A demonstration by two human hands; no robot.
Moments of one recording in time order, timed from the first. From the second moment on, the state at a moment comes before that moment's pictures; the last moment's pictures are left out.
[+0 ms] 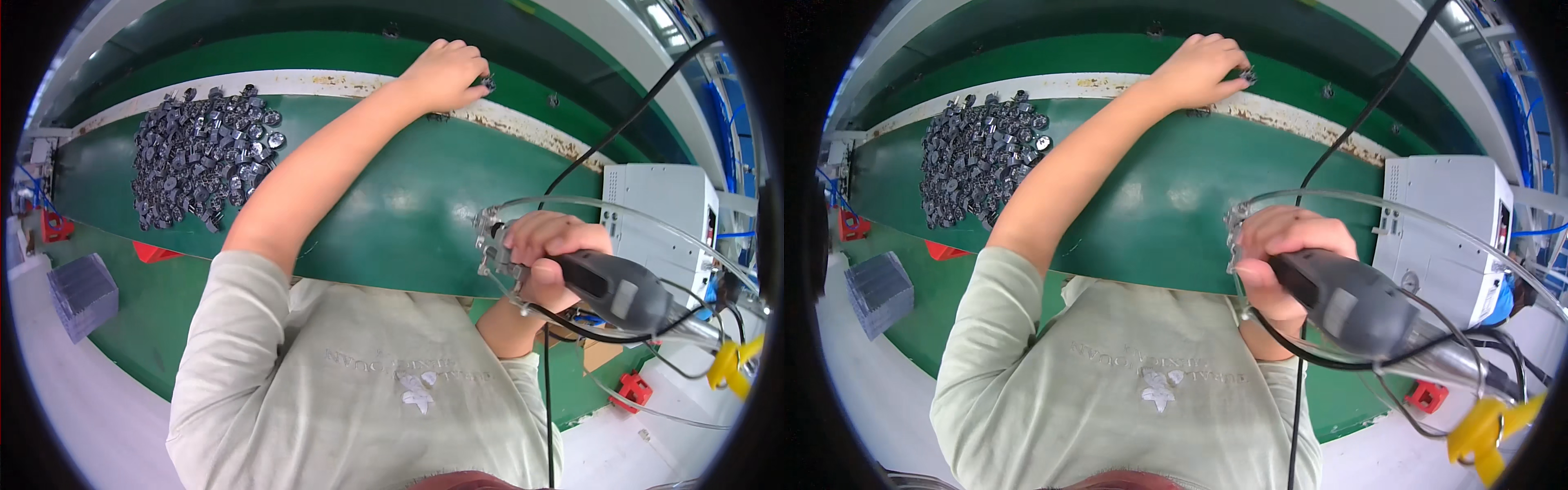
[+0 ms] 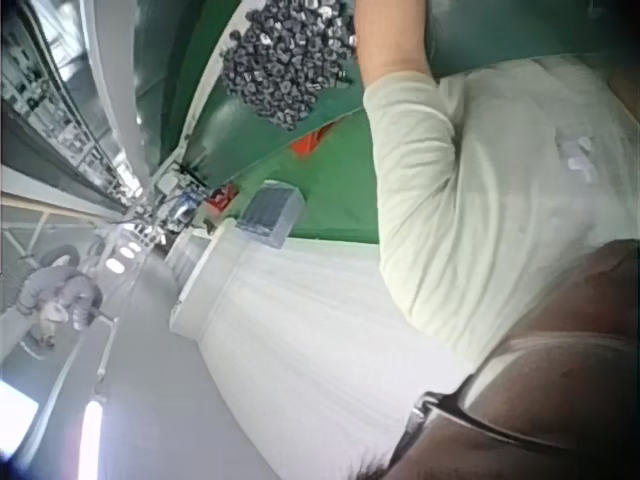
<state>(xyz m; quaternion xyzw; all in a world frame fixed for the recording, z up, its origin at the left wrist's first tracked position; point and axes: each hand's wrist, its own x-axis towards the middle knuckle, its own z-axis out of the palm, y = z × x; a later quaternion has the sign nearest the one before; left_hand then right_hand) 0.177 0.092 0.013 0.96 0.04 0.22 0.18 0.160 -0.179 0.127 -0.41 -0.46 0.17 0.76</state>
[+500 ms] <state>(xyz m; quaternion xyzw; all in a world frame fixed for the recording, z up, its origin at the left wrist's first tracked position) 0.008 0.005 -0.003 0.92 0.02 0.17 0.35 0.158 -0.155 0.099 -0.38 -0.46 0.17 0.78</state>
